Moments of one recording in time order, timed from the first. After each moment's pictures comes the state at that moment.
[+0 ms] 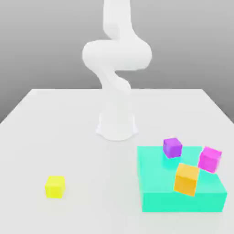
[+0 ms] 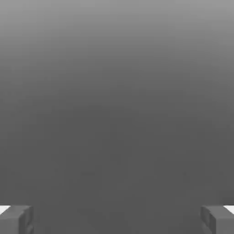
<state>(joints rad) -0.08 -0.72 0.04 -2.33 -0.03 2.34 0.91</state>
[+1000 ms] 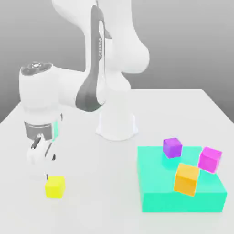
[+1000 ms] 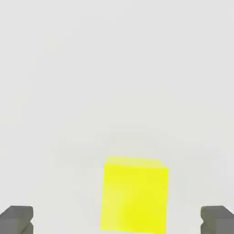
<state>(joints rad) -0.63 0.14 0.13 -2.72 -0.06 2.86 1.97</state>
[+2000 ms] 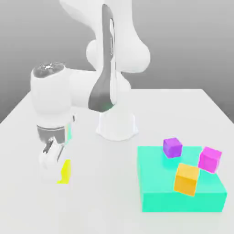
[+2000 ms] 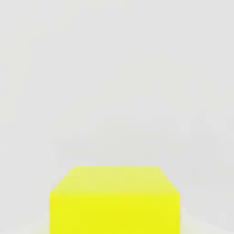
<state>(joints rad) -0.43 0.00 0.21 -2.67 -0.04 2.69 2.17</state>
